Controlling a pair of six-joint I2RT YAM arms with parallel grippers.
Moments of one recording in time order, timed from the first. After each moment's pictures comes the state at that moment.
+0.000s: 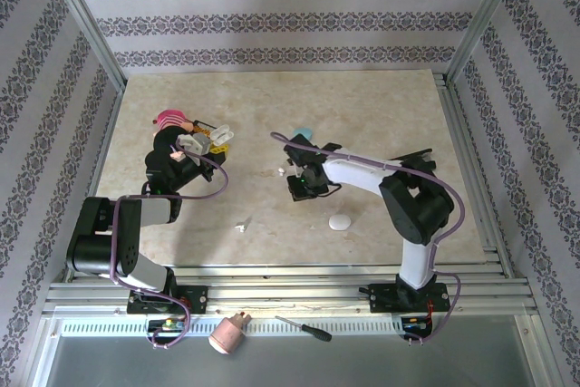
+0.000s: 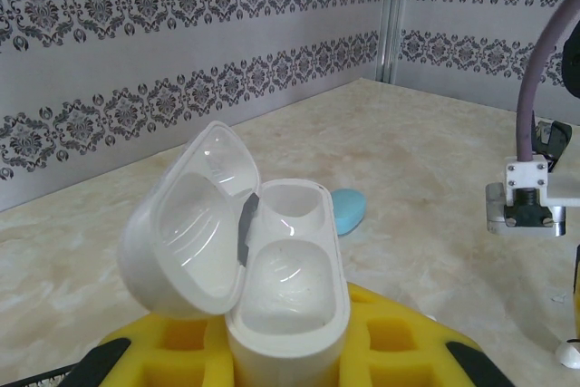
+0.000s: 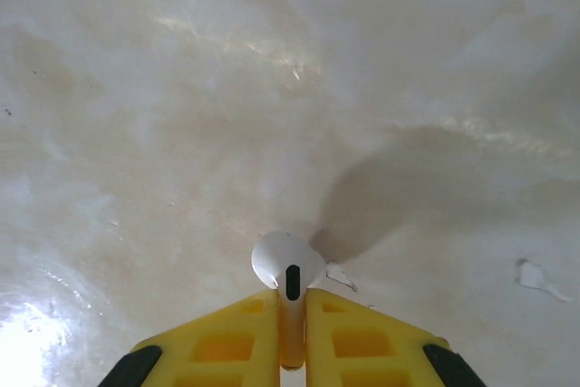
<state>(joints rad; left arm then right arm) 0.01 1.50 0.42 1.02 0.73 0.08 0.67 1.86 1.19 -0.63 -0.18 0.48</state>
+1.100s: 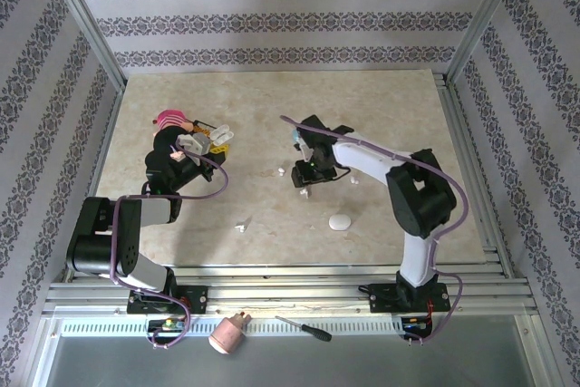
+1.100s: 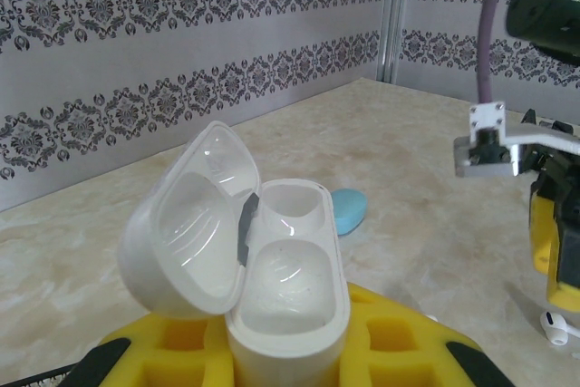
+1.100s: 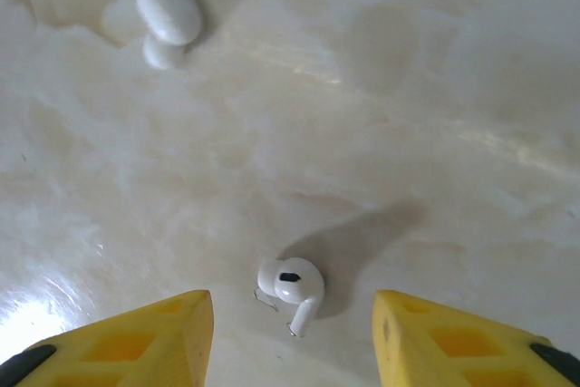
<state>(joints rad) 0.01 1.50 0.42 1.02 0.73 0.08 0.58 1.92 1.37 -0.79 -0.20 0.26</state>
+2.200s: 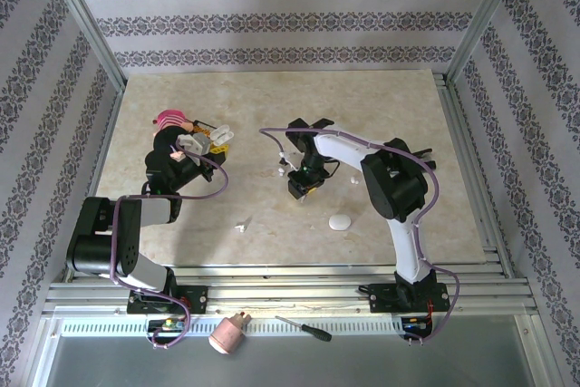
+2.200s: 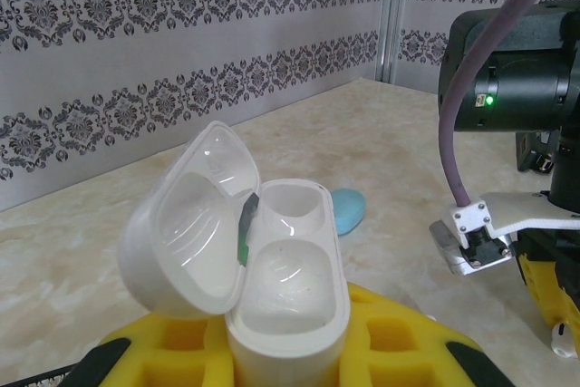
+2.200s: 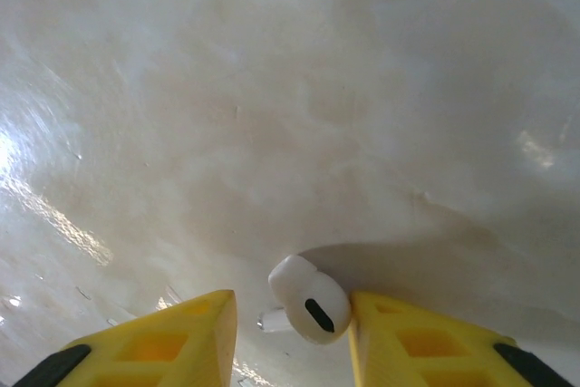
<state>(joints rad) 0.01 1.50 0.42 1.02 0.73 0.08 0.59 2.12 1.56 -1.04 -0.30 -0.05</state>
